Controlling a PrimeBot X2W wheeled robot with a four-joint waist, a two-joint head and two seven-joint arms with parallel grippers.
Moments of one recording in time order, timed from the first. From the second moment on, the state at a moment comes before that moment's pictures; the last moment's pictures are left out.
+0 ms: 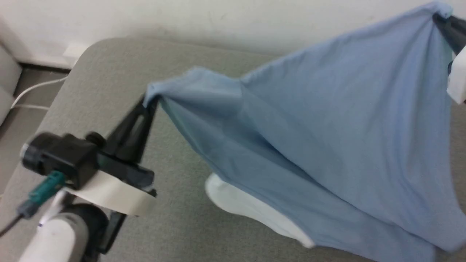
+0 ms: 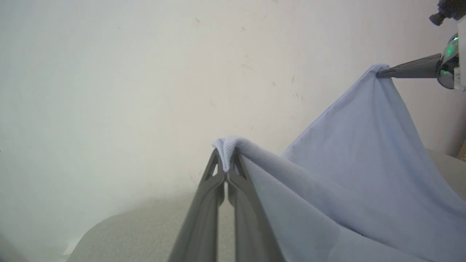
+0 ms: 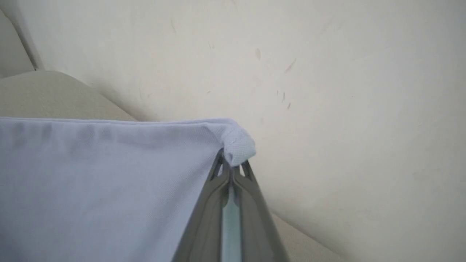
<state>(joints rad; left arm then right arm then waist) -0.20 0.46 -0.28 -0.43 -0.38 0.04 0.12 -0.77 -0.65 0.32 0.19 0.50 0.13 0.47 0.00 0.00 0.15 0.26</state>
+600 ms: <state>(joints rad) -0.51 0.54 -0.05 -0.61 -0.40 0.07 0.10 -0.78 -0.65 0.16 -0.16 0.53 0.13 0.47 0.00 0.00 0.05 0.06</state>
